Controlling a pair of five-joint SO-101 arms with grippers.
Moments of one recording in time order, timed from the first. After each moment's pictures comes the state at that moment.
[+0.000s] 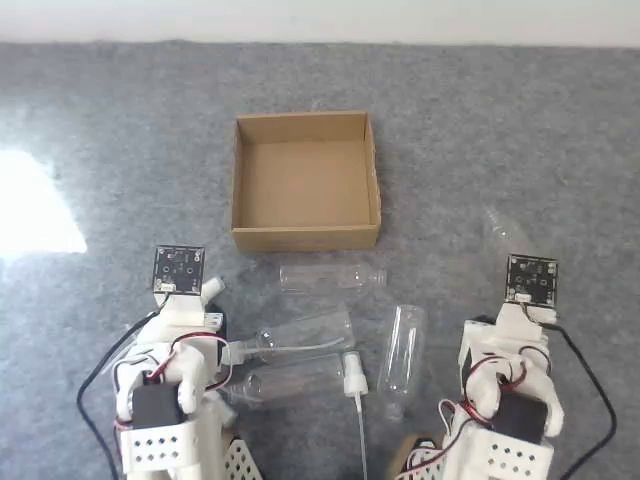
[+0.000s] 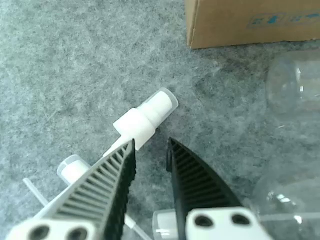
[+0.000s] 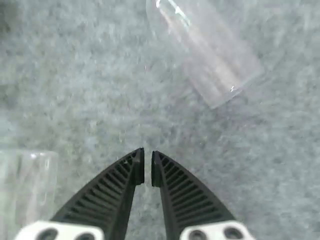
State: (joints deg) left arm -12.6 -103.3 97.0 72.0 -3.4; right arm 12.7 -103.2 87.7 74.7 6.2
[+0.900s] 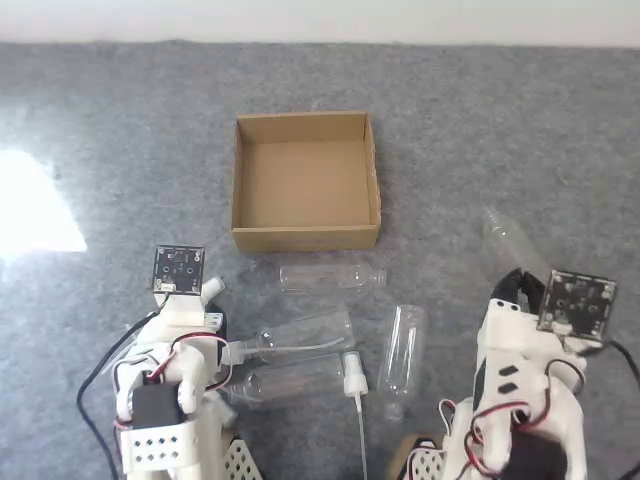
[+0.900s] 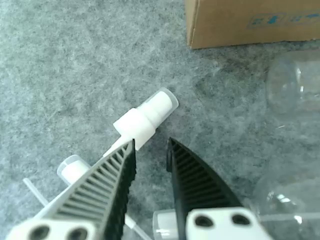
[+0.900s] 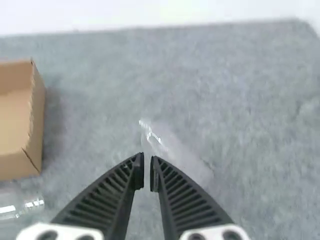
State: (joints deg) left arm -12.6 -103.3 97.0 72.0 -3.4; right arm 12.0 -104.0 63.4 74.8 2.3
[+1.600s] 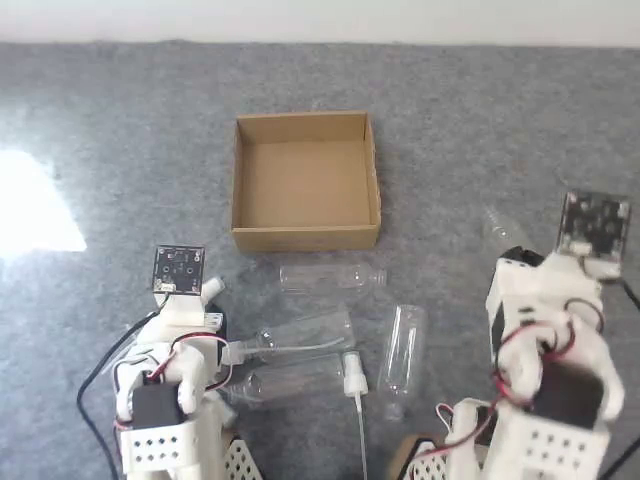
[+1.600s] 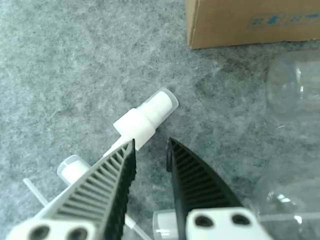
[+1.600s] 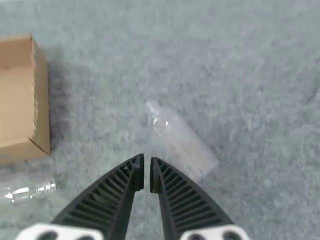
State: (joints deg) left arm -12.6 -103.3 97.0 72.0 -3.4; right arm 11.1 -68.5 44.4 74.8 2.1
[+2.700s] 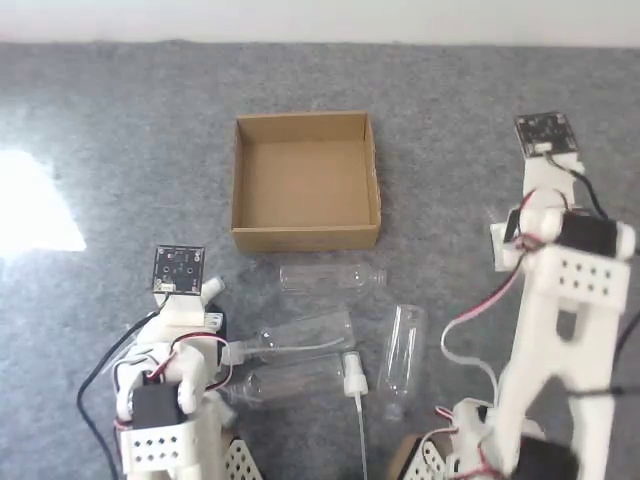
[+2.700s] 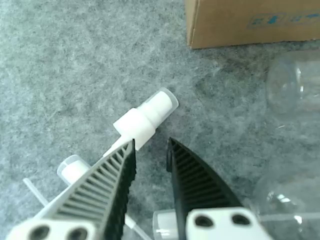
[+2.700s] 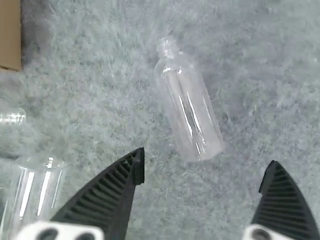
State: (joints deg) left arm -12.6 -103.3 97.0 72.0 -3.4; right arm 11.1 -23.4 21.9 79.2 20.3
